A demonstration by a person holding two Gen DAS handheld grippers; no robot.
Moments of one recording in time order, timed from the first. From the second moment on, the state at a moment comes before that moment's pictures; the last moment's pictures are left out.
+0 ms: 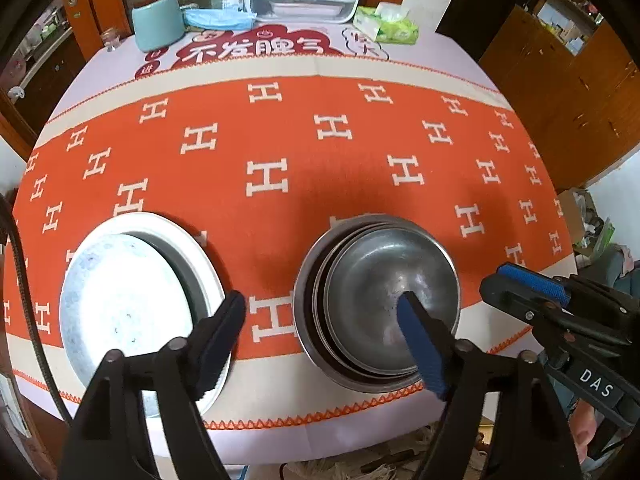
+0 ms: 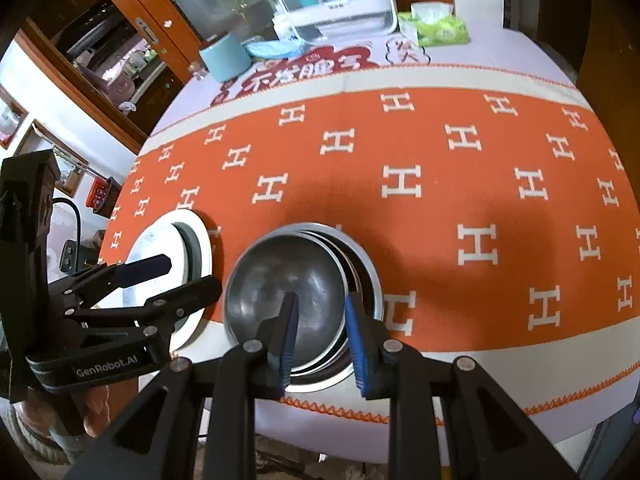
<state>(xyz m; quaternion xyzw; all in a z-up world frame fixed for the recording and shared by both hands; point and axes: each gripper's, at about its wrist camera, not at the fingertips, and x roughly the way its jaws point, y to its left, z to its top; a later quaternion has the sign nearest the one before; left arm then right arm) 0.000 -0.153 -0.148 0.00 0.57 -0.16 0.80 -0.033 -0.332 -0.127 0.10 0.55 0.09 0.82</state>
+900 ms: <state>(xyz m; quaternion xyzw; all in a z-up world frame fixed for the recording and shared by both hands) 0.006 -0.121 -0.194 -0.09 0.59 -0.26 0.76 -0.040 -0.360 -0.165 0.17 0.56 0.11 0.80</state>
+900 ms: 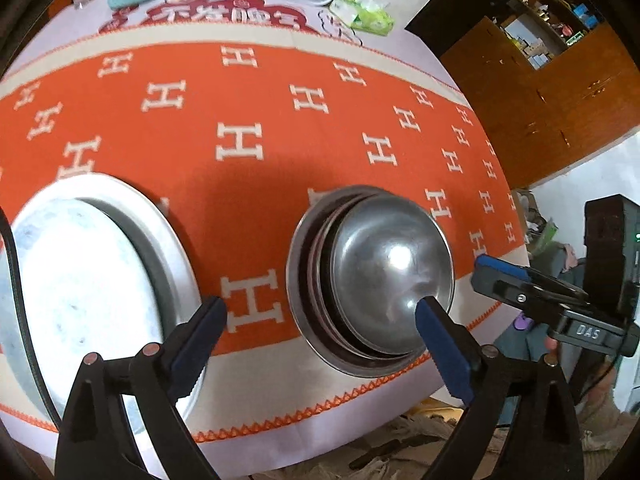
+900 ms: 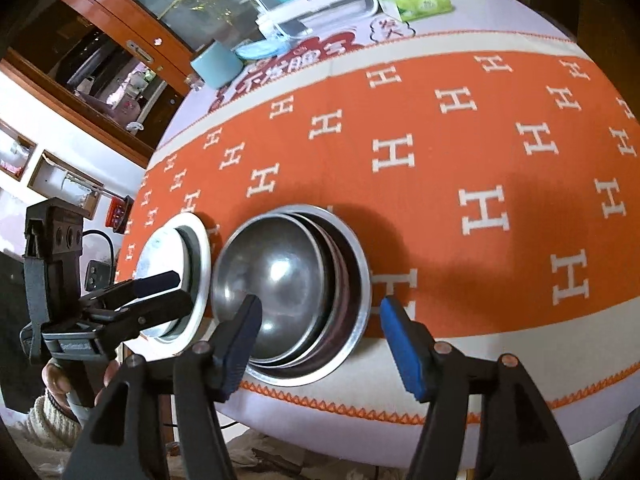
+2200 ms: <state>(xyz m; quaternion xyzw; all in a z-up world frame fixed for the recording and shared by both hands) 0.021 -0.147 -0.244 -0.11 0.66 -0.30 0.68 -0.021 -0.363 -0.214 0.22 0.62 0.10 0.75</state>
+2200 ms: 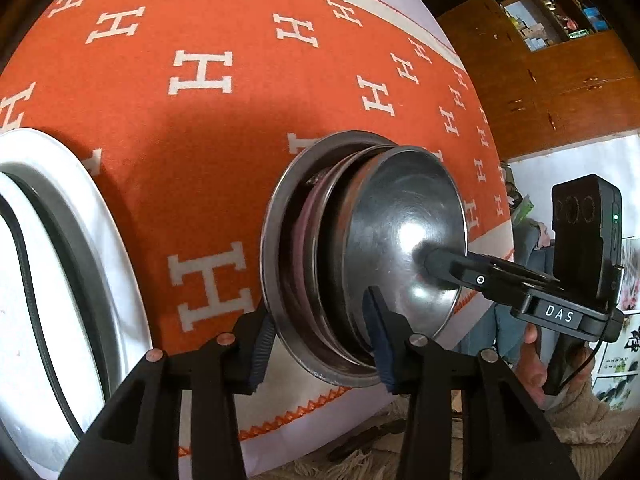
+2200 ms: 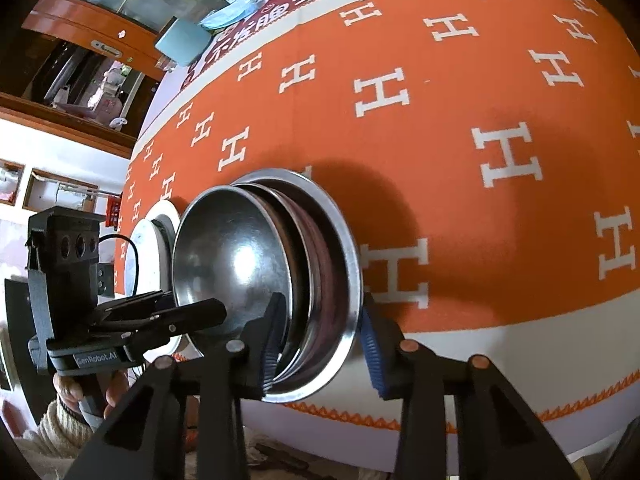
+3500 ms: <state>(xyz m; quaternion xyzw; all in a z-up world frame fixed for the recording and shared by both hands) 0.010 -0.081 -0.185 -0.17 0.63 -0.22 0.73 0.010 -0.309 -0.162 0.17 0.65 0.12 0.73</state>
